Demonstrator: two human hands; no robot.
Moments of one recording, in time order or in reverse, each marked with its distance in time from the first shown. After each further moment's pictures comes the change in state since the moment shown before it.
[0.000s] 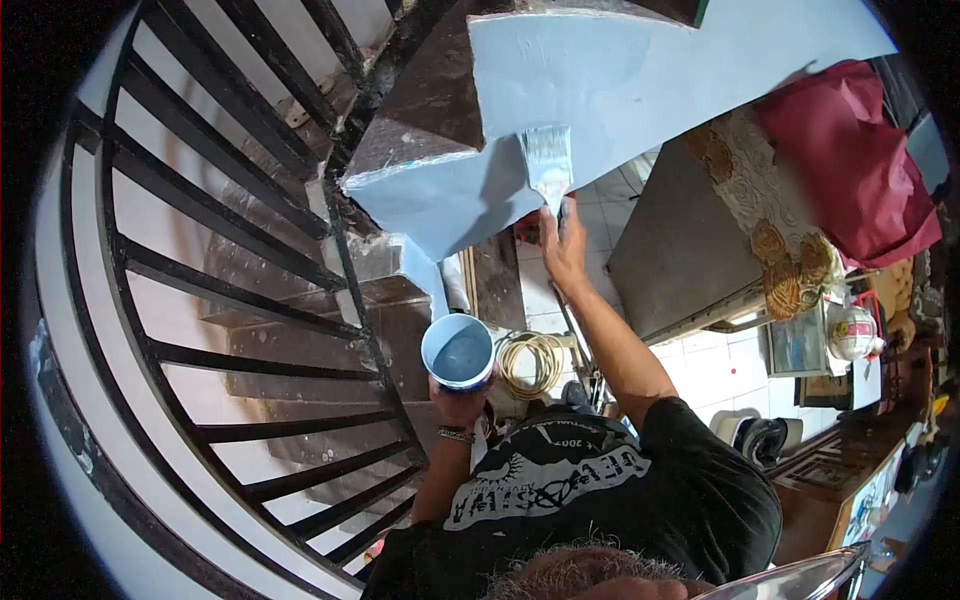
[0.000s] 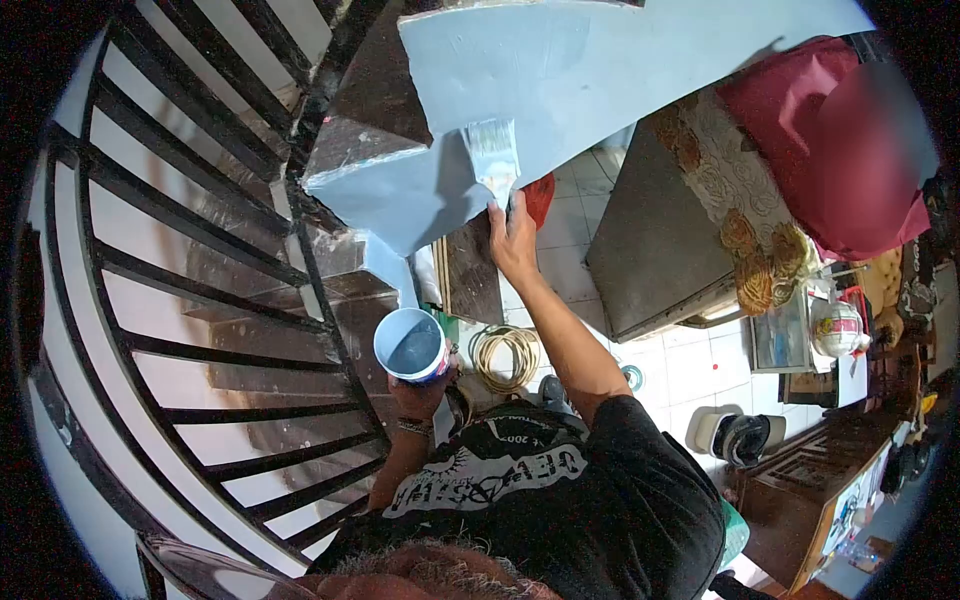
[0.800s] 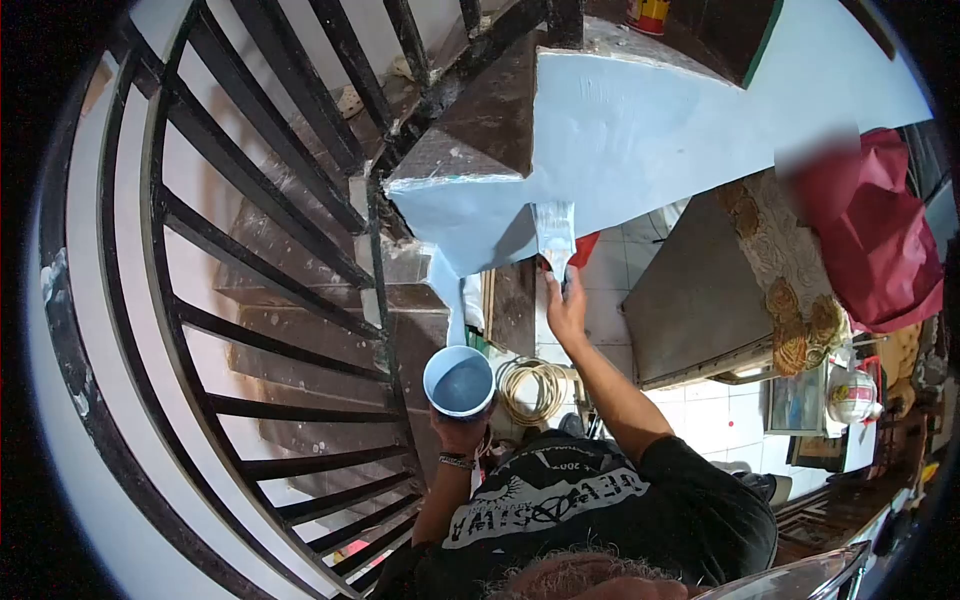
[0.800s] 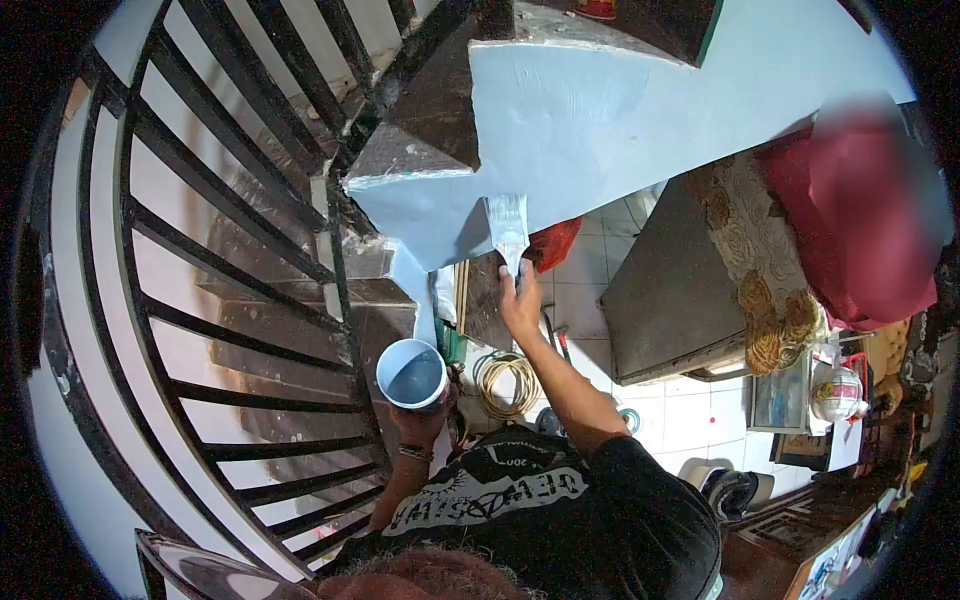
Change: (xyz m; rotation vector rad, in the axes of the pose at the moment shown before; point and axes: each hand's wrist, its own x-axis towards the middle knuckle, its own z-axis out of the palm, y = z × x) left_hand -0.027 -0.011 -0.028 0.337 0.284 0.242; right_hand -0.043 0.028 0.030 0.081 -0.069 -0.029
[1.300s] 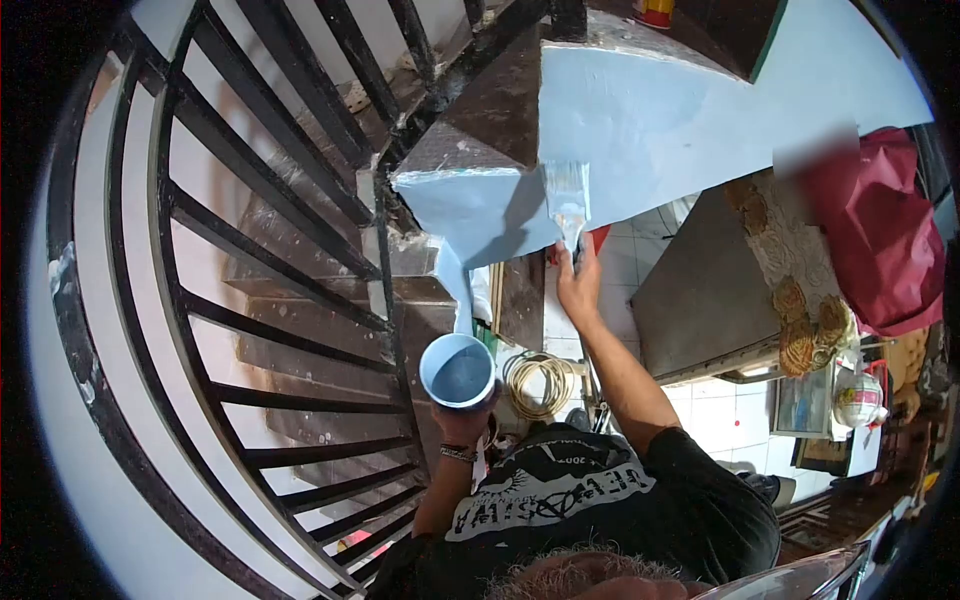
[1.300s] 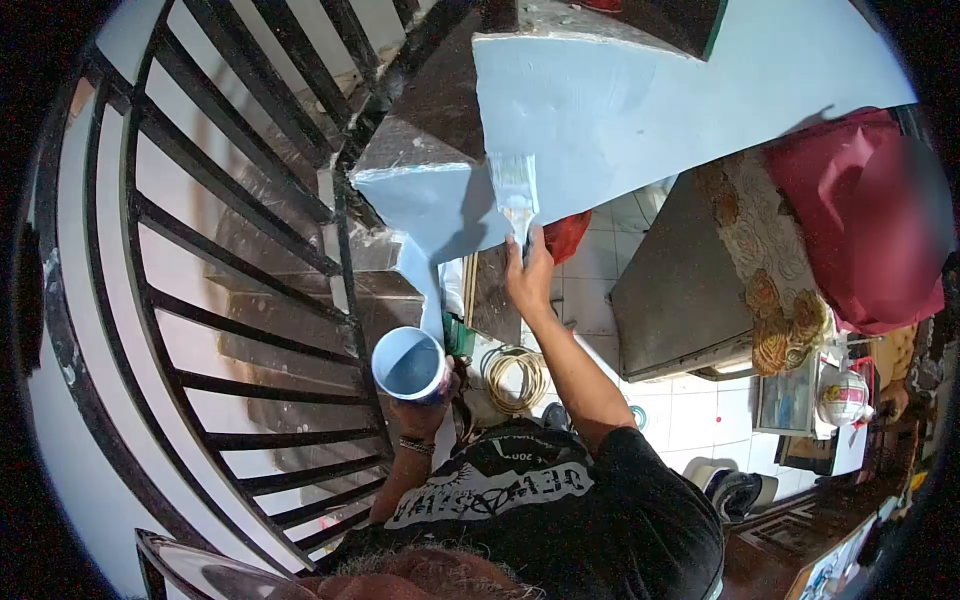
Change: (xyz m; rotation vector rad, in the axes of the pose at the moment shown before) left_hand -0.004 0.018 0.013 -0.414 -0.055 -0.071; right_hand 0.032 -0.050 -0.005 -0.036 0.068 -0.114
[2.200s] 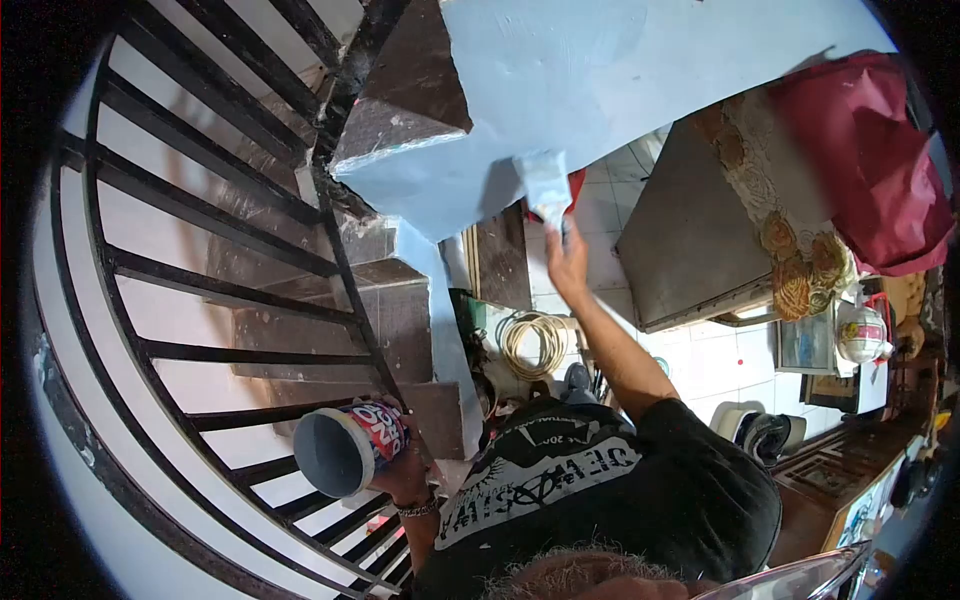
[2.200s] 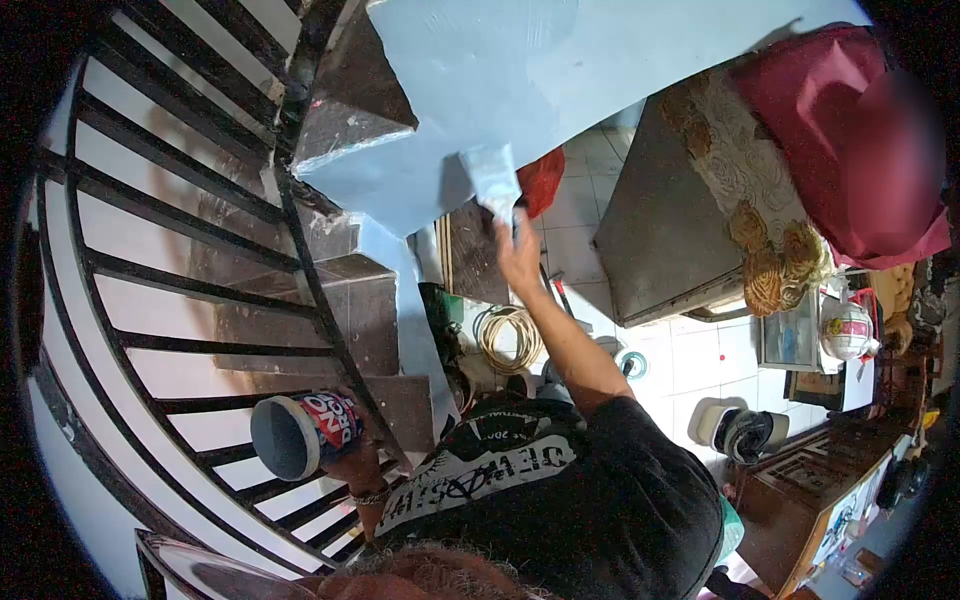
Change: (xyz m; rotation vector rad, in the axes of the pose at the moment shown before) left_hand -0.109 0.068 0.063 -0.122 -0.063 0.333; right_hand -0.031 0.051 -0.041 -0.005 -0.007 0.220
